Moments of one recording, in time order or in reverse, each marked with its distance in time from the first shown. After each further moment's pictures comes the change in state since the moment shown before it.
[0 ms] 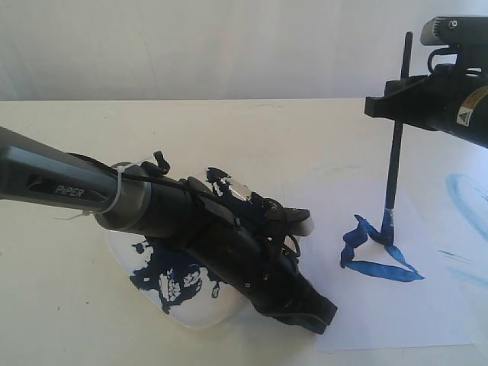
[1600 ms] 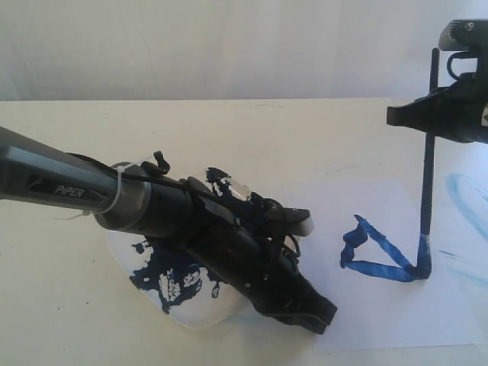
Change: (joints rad) left arm 0.000 0.000 0.000 0.000 0.000 0.002; right arm 0.000 -0.101 0.000 0.004 0.298 0.016
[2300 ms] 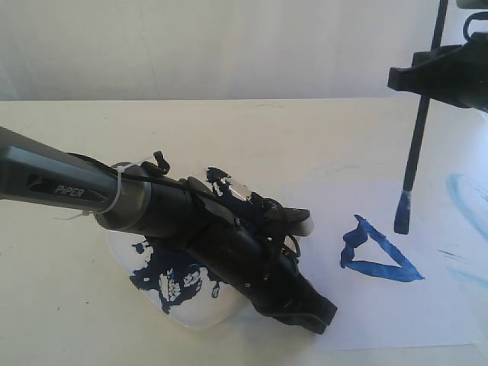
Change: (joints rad) left arm 0.000 0.000 0.000 0.000 0.000 0.000; right arm 0.000 -0.066 0.000 0.007 -0.197 0.000
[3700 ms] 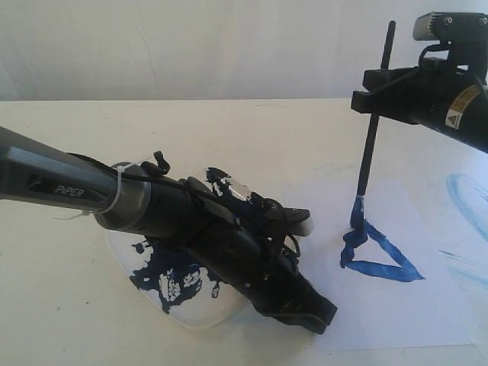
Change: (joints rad) left arm 0.000 0.000 0.000 0.000 0.000 0.000; right arm 0.000 0.201 0.000 -0.140 -0.298 0.115
